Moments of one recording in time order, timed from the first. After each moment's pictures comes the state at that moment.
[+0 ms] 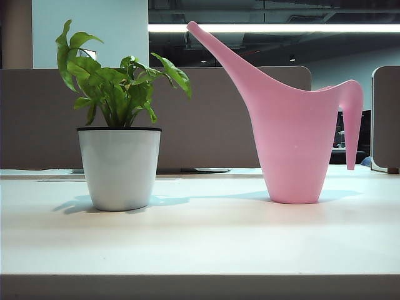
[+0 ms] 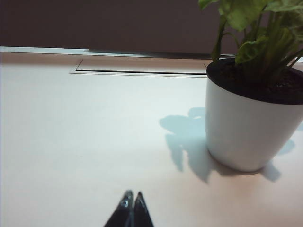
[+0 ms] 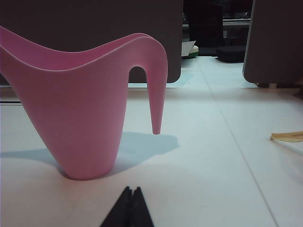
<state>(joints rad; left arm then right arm) -0.02 0.00 0.00 -0.07 0.05 -0.03 0.03 0.00 0.01 0.04 0.02 0.01</state>
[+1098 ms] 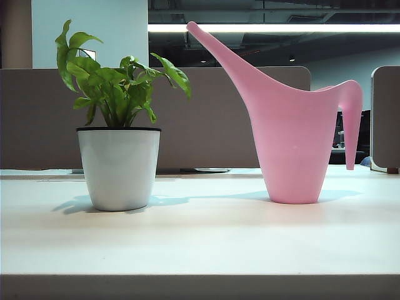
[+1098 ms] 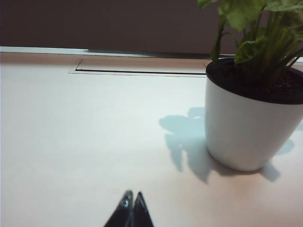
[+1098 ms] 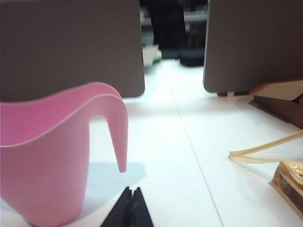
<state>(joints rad) -0.02 0.00 0.00 -0.07 0.05 -0.03 0.03 0.39 0.37 0.02 0.17 0.03</state>
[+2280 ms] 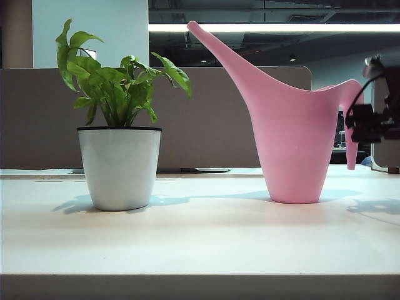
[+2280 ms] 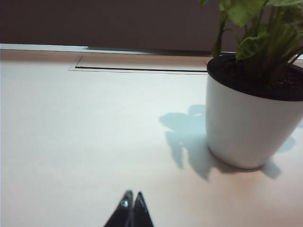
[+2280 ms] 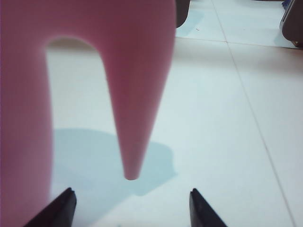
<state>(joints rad) -0.02 0.00 0.00 -0.08 0.05 -0.03 -0.02 1.58 0.62 0.70 0.00 -0.08</state>
